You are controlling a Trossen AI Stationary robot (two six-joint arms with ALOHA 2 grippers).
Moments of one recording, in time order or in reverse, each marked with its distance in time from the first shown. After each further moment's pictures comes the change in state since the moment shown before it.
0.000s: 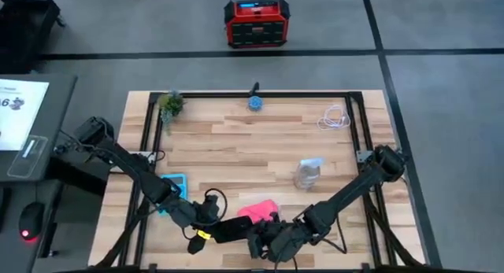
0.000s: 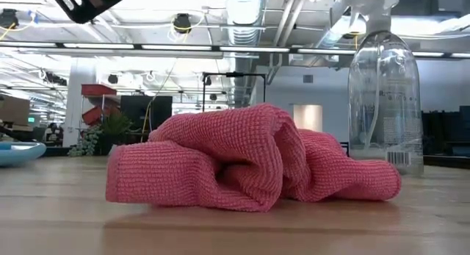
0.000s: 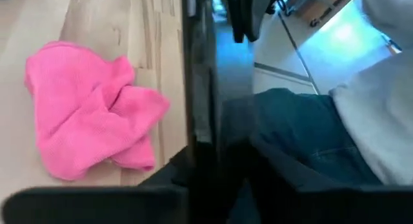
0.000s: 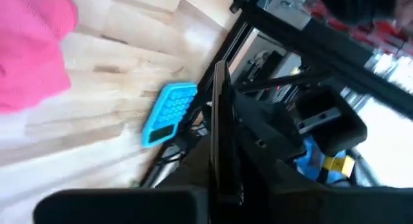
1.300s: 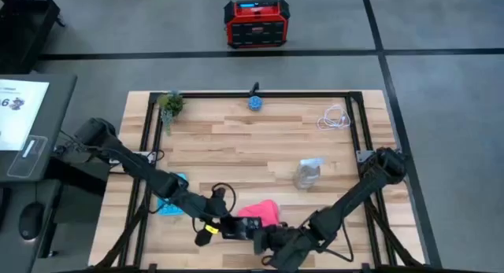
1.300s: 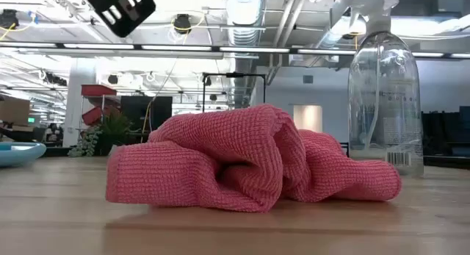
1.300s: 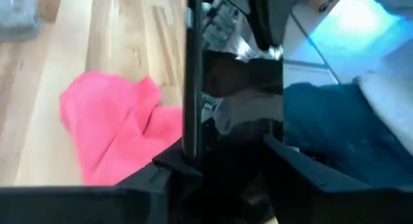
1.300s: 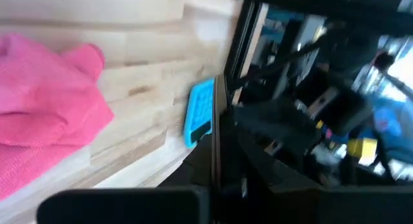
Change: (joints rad) left arm 0.114 0.063 -0.001 0.097 0.046 0.204; right arm 0.064 0.002 -0.006 -0.067 0.078 0.254
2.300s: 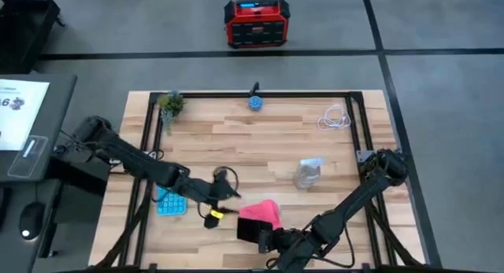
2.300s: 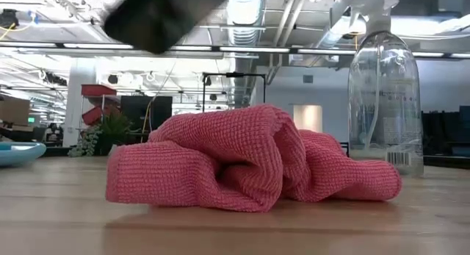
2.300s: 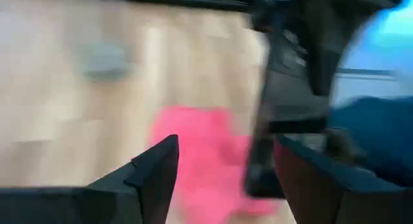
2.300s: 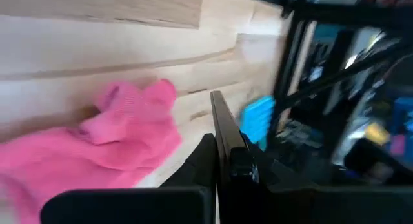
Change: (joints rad) left arm 0.080 -0.137 0.004 -0.192 -0.210 0.142; right arm 0.013 0.002 0.003 -0.210 -0.085 0.340
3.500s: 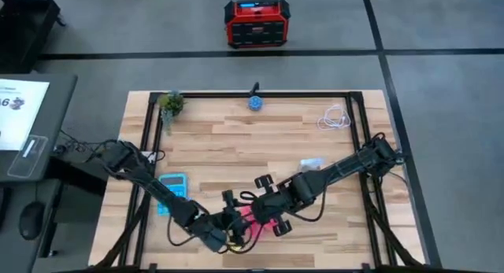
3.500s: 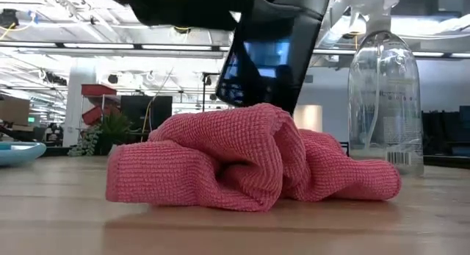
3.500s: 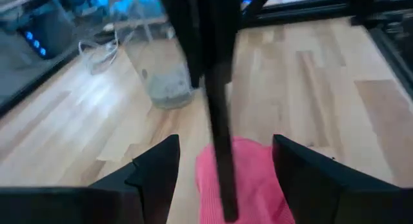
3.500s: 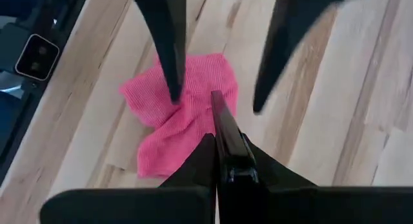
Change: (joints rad) left arm -0.165 0.517 0.259 0.187 -0.549 -0.022; right arm -0.270 -0.009 0.270 -0.522 -0.442 1.092
